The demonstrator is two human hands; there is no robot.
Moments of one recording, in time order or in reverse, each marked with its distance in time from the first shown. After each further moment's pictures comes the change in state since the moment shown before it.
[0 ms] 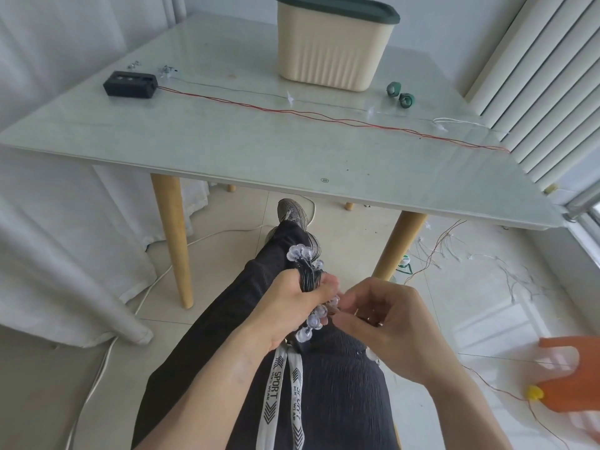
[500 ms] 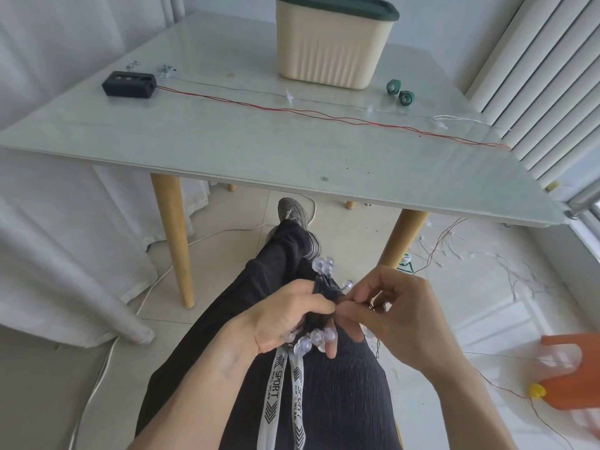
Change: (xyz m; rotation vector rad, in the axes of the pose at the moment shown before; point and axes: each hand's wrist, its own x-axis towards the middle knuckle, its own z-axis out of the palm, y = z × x) left_hand -0.012 0.010 -0.011 -0.090 -0.493 -0.051; right_hand 0.006 0.005 -0.001 -0.055 0.139 -0.020
